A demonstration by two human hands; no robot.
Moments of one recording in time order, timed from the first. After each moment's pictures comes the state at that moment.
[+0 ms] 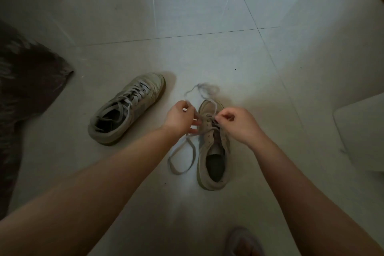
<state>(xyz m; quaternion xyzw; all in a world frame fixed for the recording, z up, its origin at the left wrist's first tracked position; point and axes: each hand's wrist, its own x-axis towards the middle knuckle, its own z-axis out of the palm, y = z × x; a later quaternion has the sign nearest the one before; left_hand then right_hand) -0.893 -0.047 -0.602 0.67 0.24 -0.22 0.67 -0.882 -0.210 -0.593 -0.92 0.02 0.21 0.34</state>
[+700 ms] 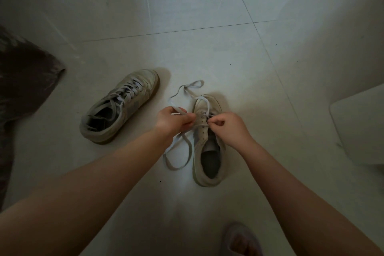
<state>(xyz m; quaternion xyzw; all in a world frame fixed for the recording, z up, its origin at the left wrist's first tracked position) -0.902 -0.045 -0.621 0.56 0.32 -0.20 0.73 -0.894 -0.213 -0.624 -0.93 0.00 0.18 0.31</state>
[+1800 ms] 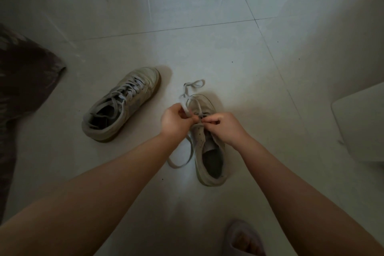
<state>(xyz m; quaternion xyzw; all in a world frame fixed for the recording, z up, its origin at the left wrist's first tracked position) -0.910 -0.053 -0.631 0.78 0.21 -0.12 0.58 -0.896 -0.200 -0.626 -0.88 0.02 0.25 0.41</state>
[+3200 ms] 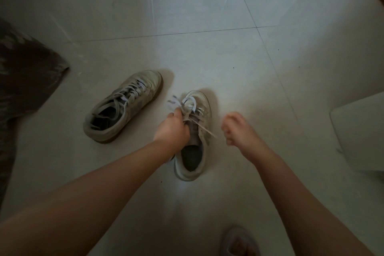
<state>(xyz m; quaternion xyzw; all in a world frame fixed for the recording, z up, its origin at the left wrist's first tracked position) -0.915 -0.042 -0.635 0.93 0.09 -0.19 0.30 -0.906 -0.214 -0.595 -0.77 0.17 0.24 0.56</state>
